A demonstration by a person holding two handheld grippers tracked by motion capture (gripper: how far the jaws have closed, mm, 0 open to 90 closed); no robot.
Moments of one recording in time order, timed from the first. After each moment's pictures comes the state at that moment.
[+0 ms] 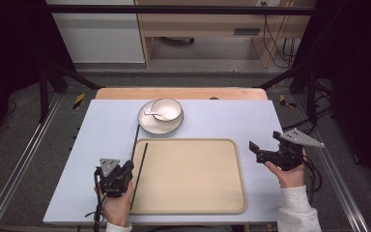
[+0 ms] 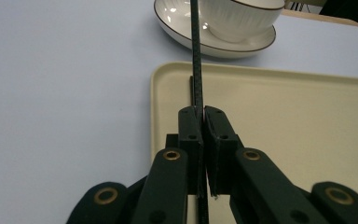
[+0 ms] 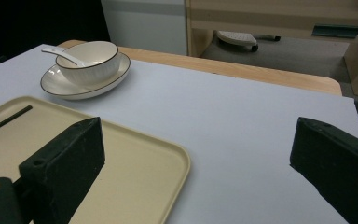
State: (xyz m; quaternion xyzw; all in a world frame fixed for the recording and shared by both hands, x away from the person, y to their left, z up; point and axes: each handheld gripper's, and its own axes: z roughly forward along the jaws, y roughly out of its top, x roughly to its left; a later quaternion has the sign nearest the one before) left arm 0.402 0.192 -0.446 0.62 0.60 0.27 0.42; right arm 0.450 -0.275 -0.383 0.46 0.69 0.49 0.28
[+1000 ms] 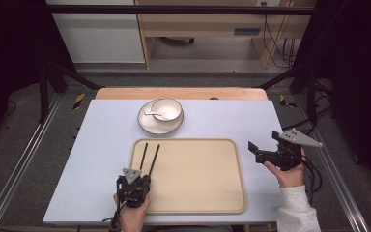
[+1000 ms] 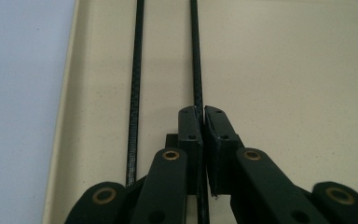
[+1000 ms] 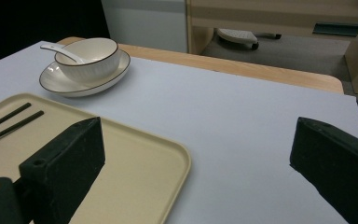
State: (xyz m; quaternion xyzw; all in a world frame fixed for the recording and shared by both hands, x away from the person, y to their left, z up) left arm 0.396 0.156 -0.481 0.69 0.59 0.22 0.36; right arm 0.452 -0.273 -0.385 0.46 0.69 0.48 0.28
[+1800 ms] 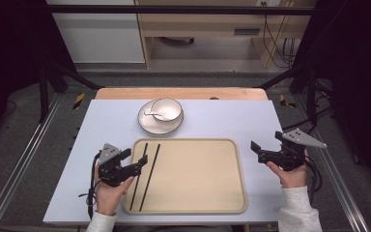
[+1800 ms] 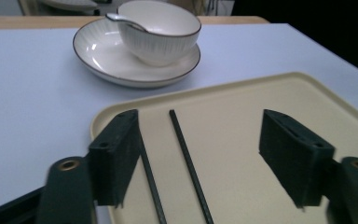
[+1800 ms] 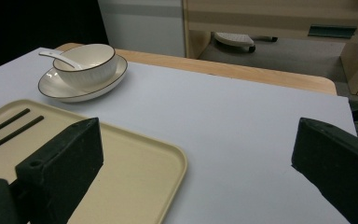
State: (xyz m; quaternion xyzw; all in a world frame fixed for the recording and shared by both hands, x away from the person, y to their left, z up) left arm 0.436 0.217 -0.412 0.70 0.47 0.20 0.50; right arm 0.449 -0.279 -0.382 0.47 0.68 0.49 0.28
